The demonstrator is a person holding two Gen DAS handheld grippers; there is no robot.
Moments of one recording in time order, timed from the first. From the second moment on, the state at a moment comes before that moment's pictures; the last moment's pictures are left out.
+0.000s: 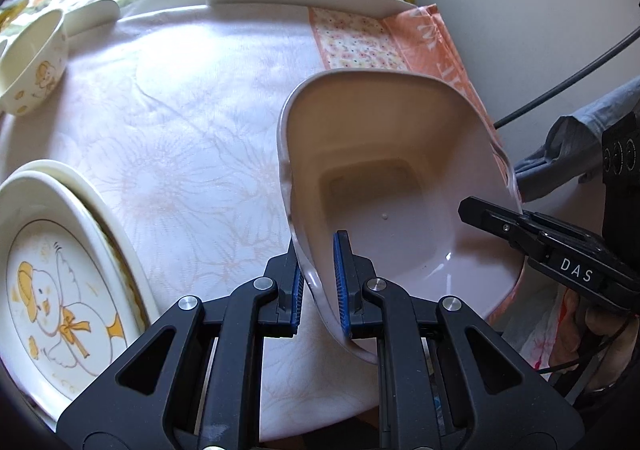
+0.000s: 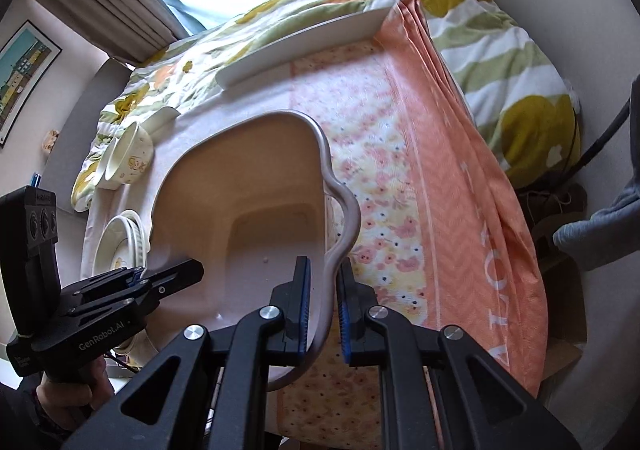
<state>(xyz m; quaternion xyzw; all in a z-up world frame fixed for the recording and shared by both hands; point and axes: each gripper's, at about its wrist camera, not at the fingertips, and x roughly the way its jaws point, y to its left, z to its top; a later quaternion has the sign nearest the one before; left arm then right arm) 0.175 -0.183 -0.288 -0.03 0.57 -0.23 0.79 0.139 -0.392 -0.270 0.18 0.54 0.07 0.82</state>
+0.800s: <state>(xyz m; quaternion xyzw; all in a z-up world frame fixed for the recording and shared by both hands) 0.173 -0.198 -0.297 0.03 0.57 -0.22 0.79 0.134 -0.390 -0.283 0.19 0.56 0.06 0.81</state>
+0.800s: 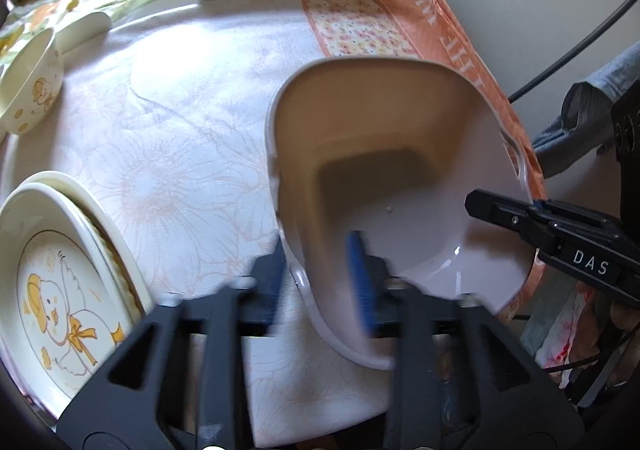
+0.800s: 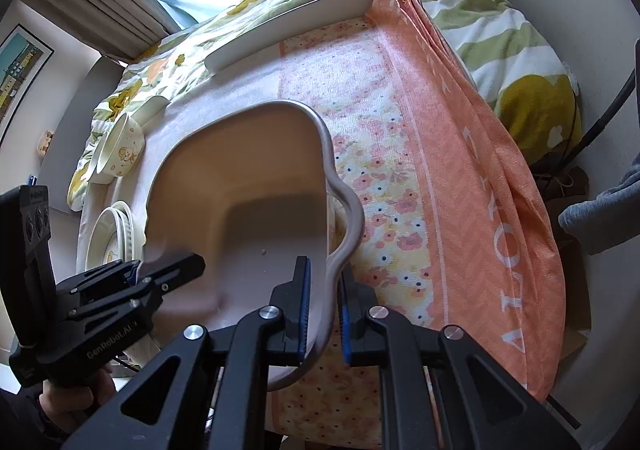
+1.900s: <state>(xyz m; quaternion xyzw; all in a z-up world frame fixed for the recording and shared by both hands) 0.116 -0.016 -0.074 -0.03 0.37 -0.09 0.92 0.126 -0.286 -0.070 0.10 0.37 0.21 0.90</state>
